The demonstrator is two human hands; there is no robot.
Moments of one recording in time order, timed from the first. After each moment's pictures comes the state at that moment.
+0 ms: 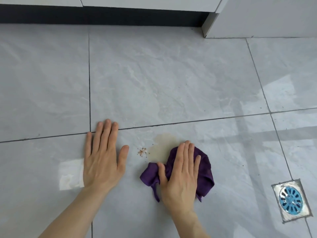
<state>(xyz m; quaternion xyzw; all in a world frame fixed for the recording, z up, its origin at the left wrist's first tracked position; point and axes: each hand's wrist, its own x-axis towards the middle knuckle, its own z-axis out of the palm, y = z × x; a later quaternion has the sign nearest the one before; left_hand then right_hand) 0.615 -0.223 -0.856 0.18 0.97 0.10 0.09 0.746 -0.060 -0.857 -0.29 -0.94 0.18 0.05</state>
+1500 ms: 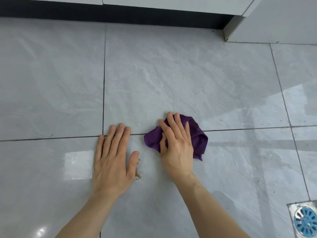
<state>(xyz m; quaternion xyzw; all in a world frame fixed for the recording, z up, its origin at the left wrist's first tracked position) 0.609 -0.226 -0.853 0.18 0.97 0.15 0.10 0.634 -0.043 -0.863 -0.15 -0.95 0.25 0.10</state>
